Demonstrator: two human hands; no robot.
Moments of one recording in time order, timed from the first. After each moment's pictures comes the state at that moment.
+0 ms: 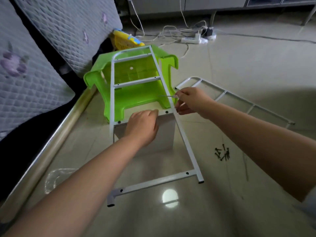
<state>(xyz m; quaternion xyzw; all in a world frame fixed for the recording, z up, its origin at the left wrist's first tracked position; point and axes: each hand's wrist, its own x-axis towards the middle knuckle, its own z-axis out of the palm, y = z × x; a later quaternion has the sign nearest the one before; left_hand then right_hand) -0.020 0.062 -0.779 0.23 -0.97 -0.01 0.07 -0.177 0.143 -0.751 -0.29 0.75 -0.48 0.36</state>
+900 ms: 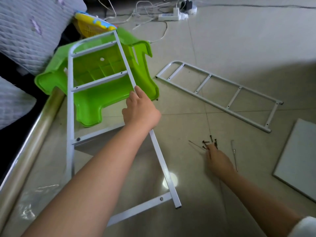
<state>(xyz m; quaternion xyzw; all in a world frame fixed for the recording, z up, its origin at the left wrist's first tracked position) -0.129 0.085 -0.774 0.45 -0.89 -0.13 -0.04 -0.199 0.297 -0.963 -0.24 0.94 -0.14 0.22</state>
